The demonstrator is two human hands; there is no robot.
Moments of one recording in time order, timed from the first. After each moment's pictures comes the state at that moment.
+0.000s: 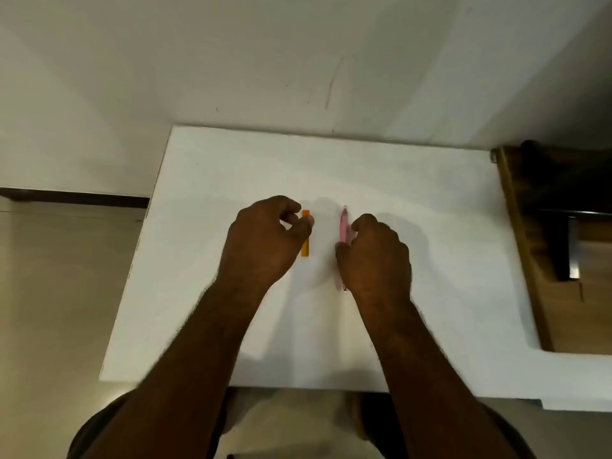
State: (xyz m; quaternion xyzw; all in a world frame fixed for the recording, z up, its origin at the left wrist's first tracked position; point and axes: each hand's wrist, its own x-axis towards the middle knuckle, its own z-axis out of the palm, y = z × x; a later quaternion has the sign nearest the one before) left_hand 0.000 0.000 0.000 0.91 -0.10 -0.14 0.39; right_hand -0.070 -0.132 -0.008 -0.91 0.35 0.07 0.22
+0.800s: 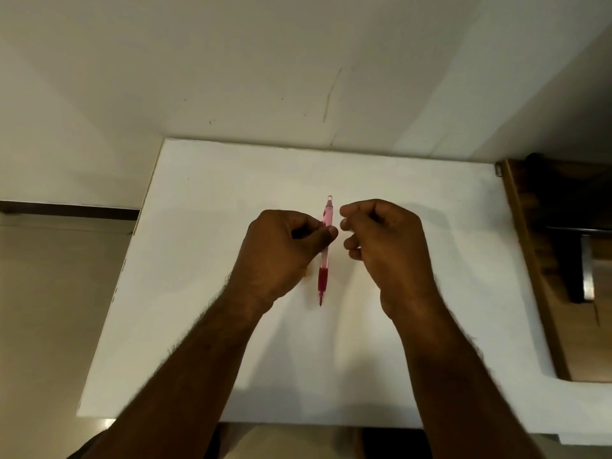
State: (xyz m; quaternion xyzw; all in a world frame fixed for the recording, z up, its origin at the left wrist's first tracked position) left_hand 0.010 -0.022 -0.006 0.84 -0.10 -0.21 0.49; right_hand -0.050 -0.154 0.011 -0.74 0.36 -0.08 0.56
